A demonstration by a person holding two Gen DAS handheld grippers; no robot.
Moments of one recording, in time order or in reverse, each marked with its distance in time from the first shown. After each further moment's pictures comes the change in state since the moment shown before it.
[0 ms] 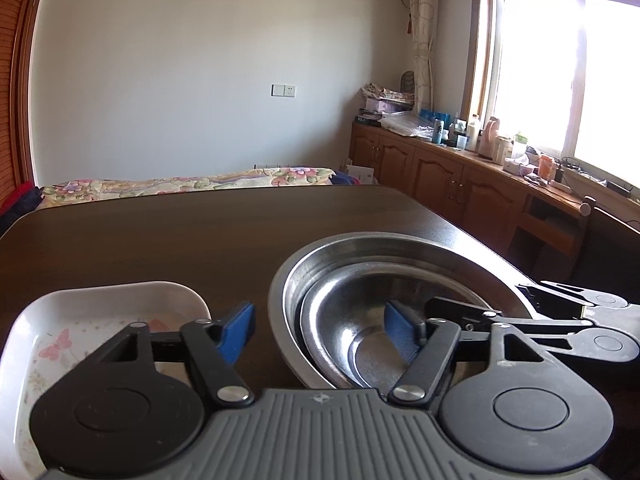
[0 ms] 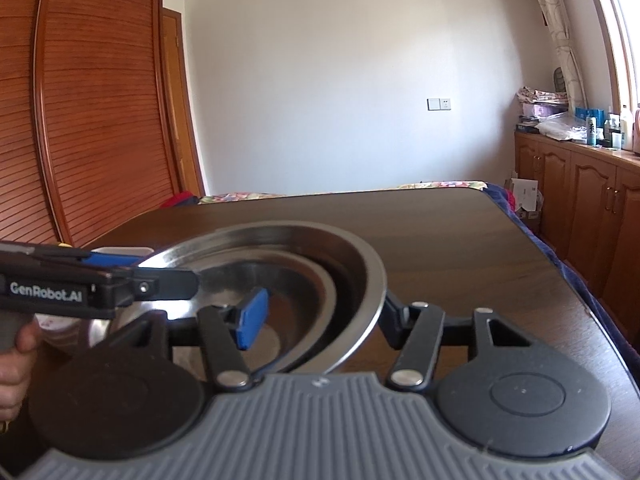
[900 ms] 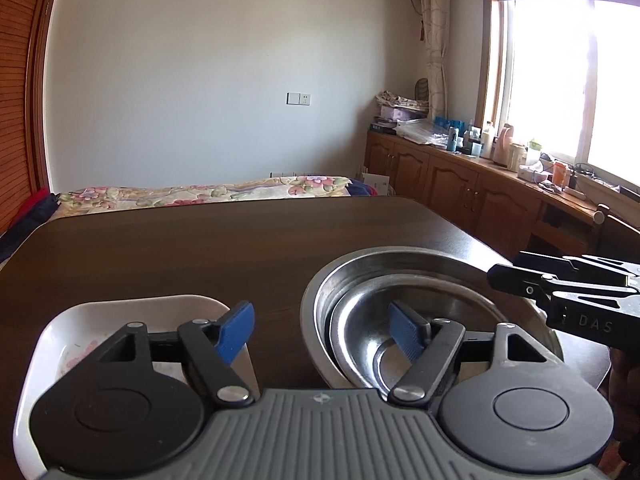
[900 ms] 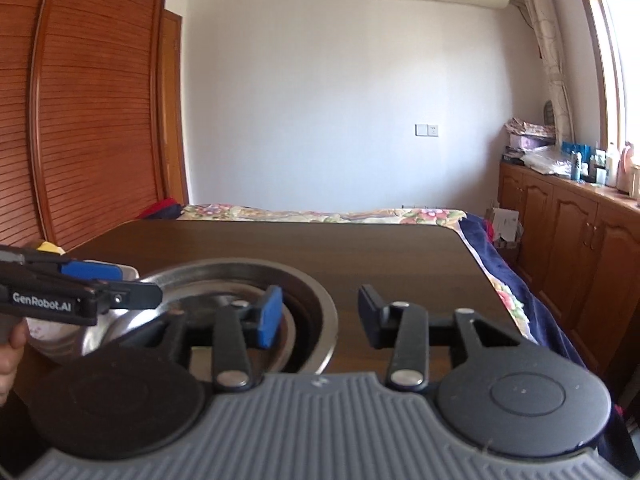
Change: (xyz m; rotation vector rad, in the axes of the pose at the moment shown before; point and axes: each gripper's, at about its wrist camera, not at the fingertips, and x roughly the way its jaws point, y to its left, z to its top) left arm -0.010 -0.004 0.005 -0.001 -0.024 0.059; right arm -0.018 -0.003 0.020 -0.066 -0.043 -0.072
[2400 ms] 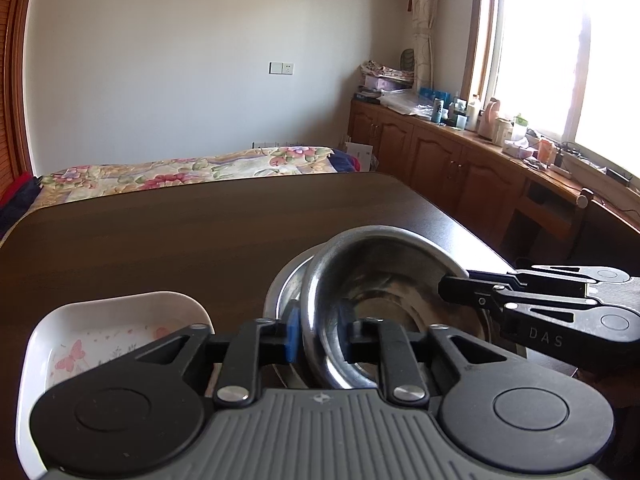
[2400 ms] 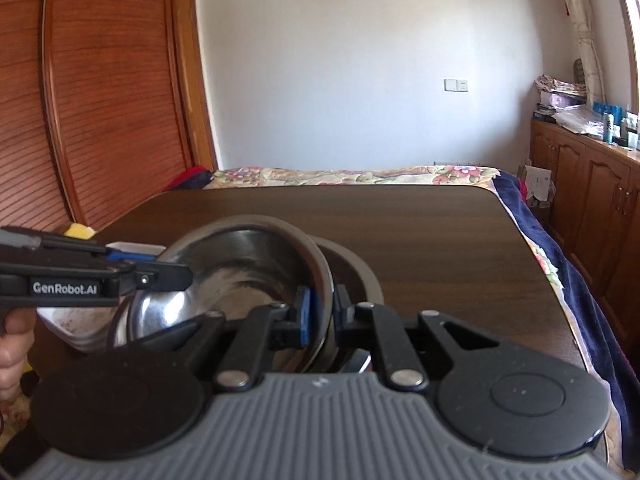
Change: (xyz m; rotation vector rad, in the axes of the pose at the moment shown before) left arm -0.001 -0.008 0.019 0.007 0.108 -0.056; right arm 0.014 0.007 0.007 0.019 0.143 0.115
